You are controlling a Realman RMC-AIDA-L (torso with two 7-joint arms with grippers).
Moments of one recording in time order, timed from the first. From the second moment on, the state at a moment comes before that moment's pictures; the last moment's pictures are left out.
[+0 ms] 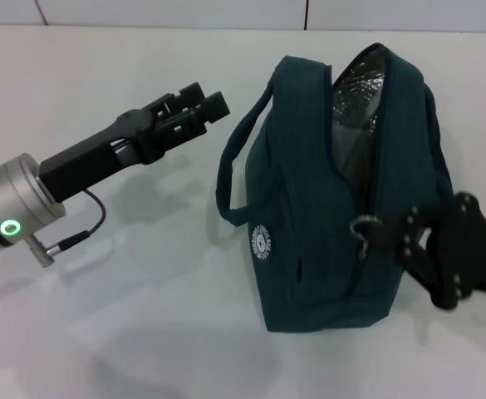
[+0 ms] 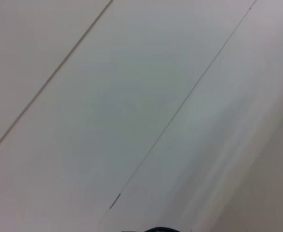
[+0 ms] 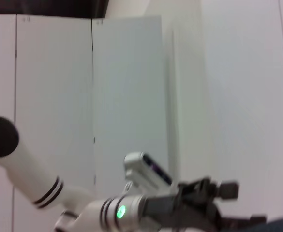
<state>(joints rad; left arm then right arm) -0.42 -2.09 0.83 0.41 1.40 1.64 -1.46 0.33 2.01 -1.42 -0.49 -1.09 -1.69 0.80</state>
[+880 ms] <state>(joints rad) -0.34 -2.08 0.81 0.42 1.36 1.65 -1.45 0.49 2.02 -1.43 -0.49 -0.94 -1.58 0.77</state>
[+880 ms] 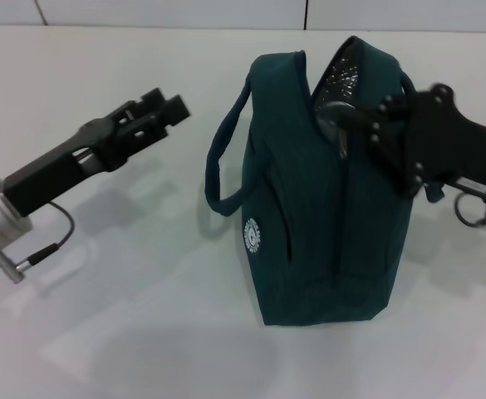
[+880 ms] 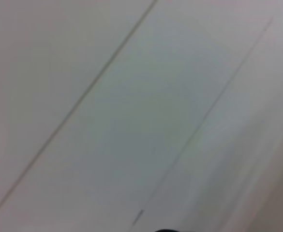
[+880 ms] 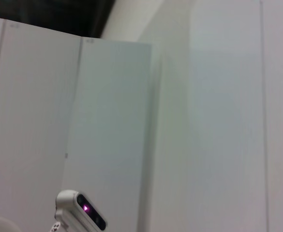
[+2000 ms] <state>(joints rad) -0.27 -2.04 0.83 0.51 1.48 1.67 -1.46 0.60 2.03 -1.55 -0.48 -0.89 -1.52 0.73</state>
